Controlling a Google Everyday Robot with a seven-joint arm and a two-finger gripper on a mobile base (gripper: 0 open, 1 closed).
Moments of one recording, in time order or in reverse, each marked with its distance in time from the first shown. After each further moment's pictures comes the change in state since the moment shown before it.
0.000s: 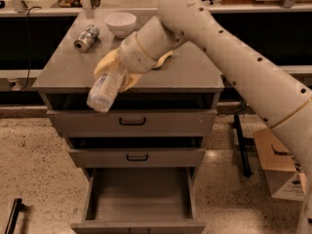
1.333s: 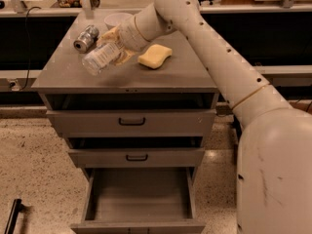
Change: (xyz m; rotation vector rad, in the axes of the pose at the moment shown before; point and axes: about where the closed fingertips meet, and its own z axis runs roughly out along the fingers) arm 0.131 -0.009 0.012 0.114 0.171 0.313
